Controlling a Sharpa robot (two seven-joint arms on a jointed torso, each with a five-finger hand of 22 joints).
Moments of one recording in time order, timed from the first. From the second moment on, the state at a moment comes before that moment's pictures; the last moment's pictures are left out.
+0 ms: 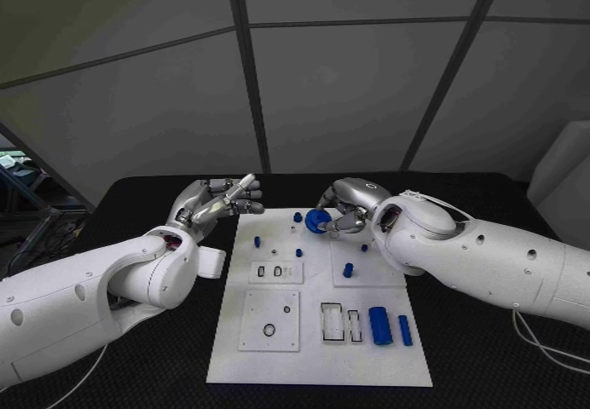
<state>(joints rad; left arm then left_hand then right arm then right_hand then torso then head) 1.13 -0.91 0.08 1.64 -0.12 -0.44 0.42 1.34 0.04 0.00 0.21 0.11 0.94 0.22 0.13 0.07 1.05 0.16 0.14 0.07 1.15 0.10 0.23 0.21 0.19 0.90 0.22 0.38 0.15 1.20 -0.67 0.07 1.47 -1.58 -0.30 -0.26 1.42 -0.07 0.16 0.11 0.33 1.01 0.15 0.17 0.06 1.46 0.06 1.55 1.31 1.47 -0.01 1.57 1.31 0.05 1.46 0.09 1.51 1.31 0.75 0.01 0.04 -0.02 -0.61</state>
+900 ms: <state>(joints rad) 1.13 -0.91 0.08 1.64 -0.12 -0.44 0.41 1.34 0.04 0.00 0.21 0.11 0.94 0.22 0.13 0.07 1.05 0.16 0.14 0.07 1.15 0.10 0.23 0.21 0.19 0.90 0.22 0.38 0.15 1.20 -0.49 0.04 1.29 -1.63 -0.29 -0.26 1.42 -0.08 0.17 0.11 0.33 1.01 0.15 0.16 0.06 1.46 0.06 1.55 1.31 1.47 -0.01 1.57 1.31 0.05 1.46 0.09 1.51 1.31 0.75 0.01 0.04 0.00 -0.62</state>
